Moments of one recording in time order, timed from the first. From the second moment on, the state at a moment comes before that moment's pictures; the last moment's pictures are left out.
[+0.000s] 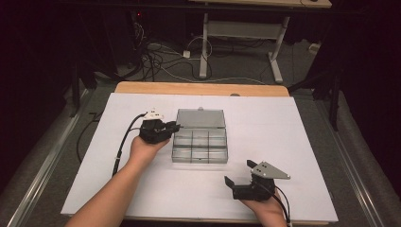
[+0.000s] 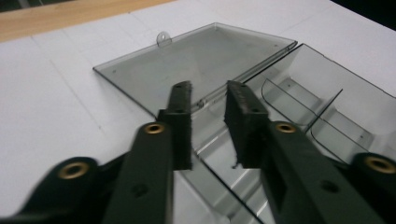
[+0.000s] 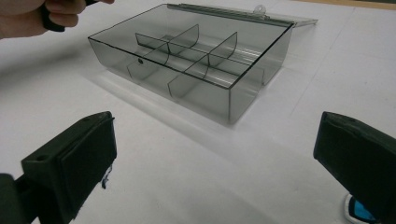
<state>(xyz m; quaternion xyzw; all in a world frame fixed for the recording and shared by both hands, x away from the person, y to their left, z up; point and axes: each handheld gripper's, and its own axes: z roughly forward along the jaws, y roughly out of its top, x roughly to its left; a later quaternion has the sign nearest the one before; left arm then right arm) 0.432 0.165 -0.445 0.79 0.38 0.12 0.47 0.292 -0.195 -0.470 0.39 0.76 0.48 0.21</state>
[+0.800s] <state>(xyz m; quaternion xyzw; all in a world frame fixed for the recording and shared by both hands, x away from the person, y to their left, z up) 0.362 0.199 -0.476 0.80 0.38 0.11 0.46 0.292 -0.195 -0.471 0.39 0.76 0.48 0.21</state>
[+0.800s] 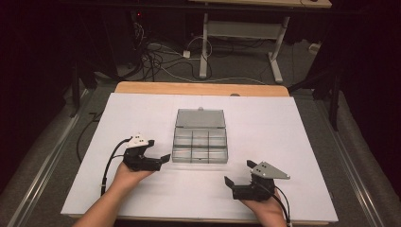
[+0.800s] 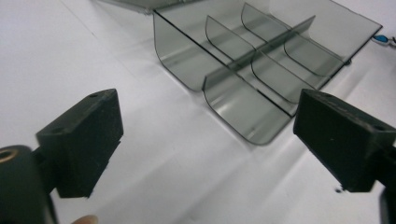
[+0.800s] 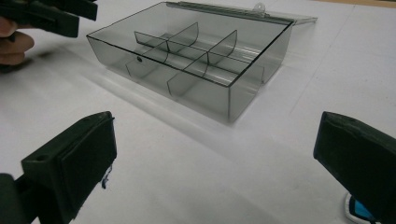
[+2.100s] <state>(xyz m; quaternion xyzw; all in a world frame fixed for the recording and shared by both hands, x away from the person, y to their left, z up) 0.315 0.222 -0.479 0.79 0.37 0.11 0.48 0.291 -0.203 -0.467 0.40 0.75 0.47 0.23</state>
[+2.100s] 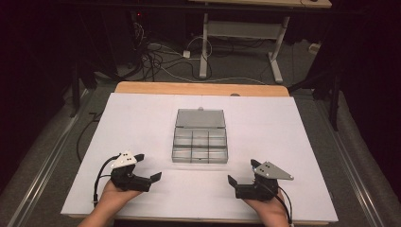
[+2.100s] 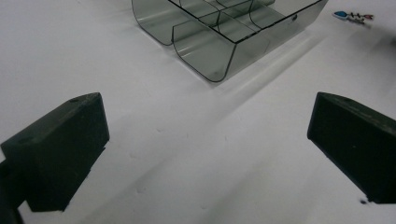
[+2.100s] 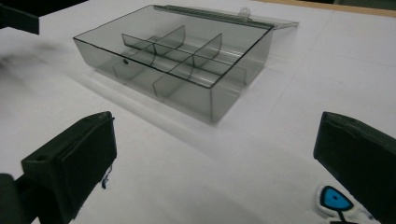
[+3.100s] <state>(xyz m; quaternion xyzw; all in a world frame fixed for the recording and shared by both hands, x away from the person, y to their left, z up) 0.318 0.229 -0.480 0.79 0.36 0.13 0.48 0.296 -0.259 -0.463 0.45 0.72 0.47 0.25</state>
